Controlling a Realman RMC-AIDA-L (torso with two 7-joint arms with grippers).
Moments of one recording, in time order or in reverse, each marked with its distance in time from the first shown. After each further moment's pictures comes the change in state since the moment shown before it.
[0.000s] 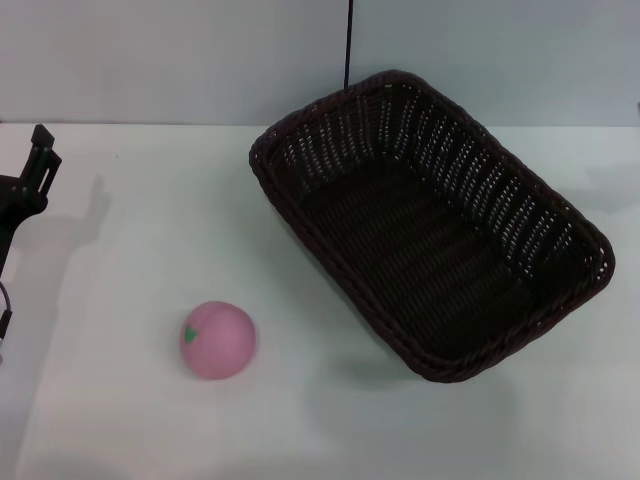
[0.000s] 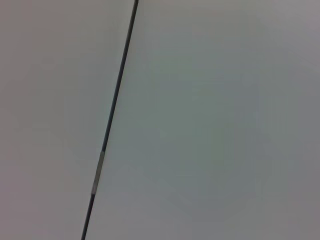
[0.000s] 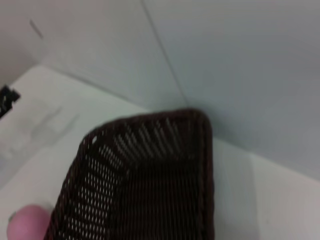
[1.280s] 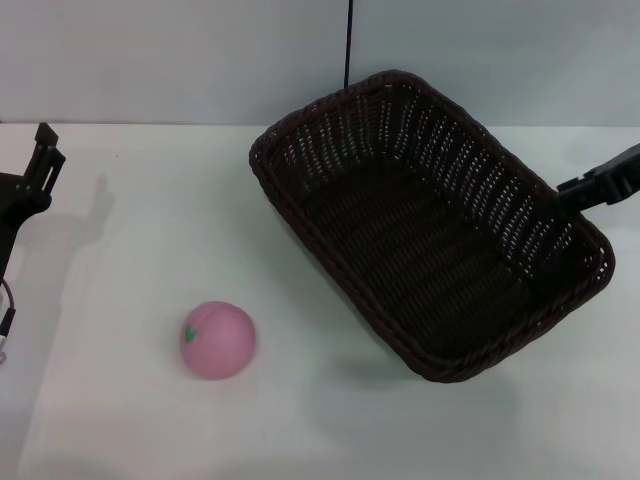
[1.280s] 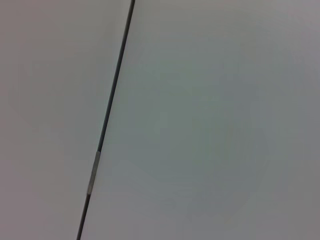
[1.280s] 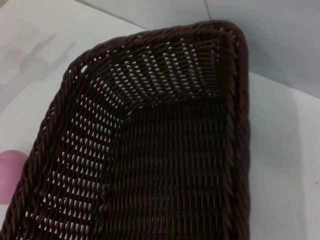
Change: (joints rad) left arm -0.005 -0.002 0.003 -0.001 0.000 0.000 -0.001; right arm 0.034 0.044 -0.276 0.366 -0.008 0.316 -0.080
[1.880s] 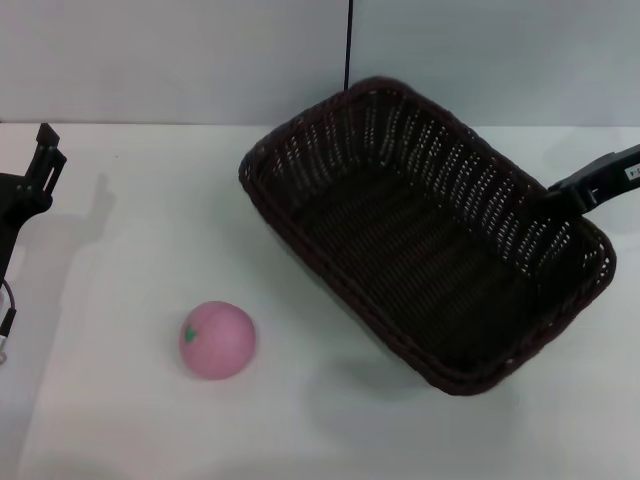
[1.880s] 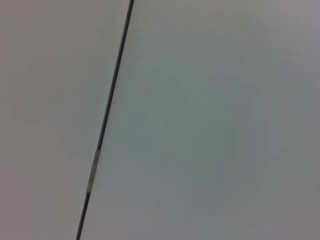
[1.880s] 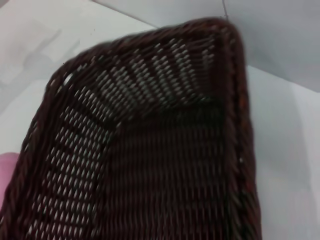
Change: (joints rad) left arm -0.002 0.000 0.000 0.000 0.000 -0.006 0.000; right arm 0.020 0.027 -0.008 0.080 0.004 0.080 -0.045
